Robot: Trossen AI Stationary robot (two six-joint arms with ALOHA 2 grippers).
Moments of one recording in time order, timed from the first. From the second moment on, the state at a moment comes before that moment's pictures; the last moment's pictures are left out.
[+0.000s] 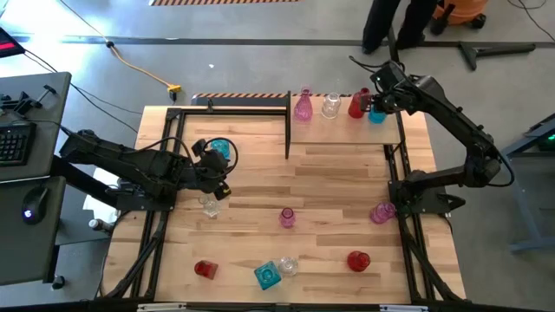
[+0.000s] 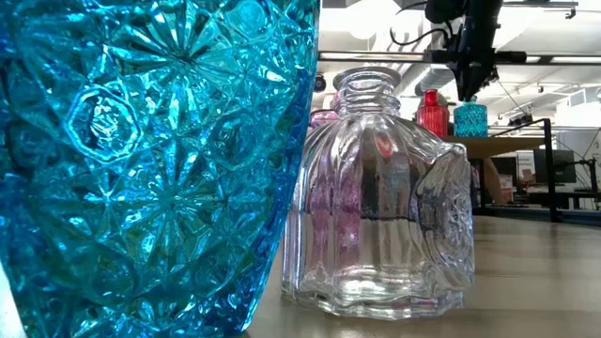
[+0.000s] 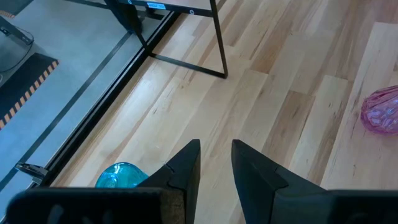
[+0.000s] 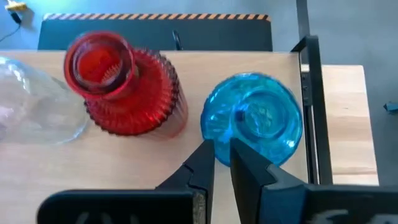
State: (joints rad) left arm -0.26 1.11 0.99 -0.83 -0.71 -0.43; right arm -0.86 1.27 1.39 -1.23 0.31 0.63
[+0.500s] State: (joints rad) left arm -0.26 1.10 0.99 -0.83 -0.71 -0.43; right arm -0.86 1.27 1.39 -1.21 0.34 0.62
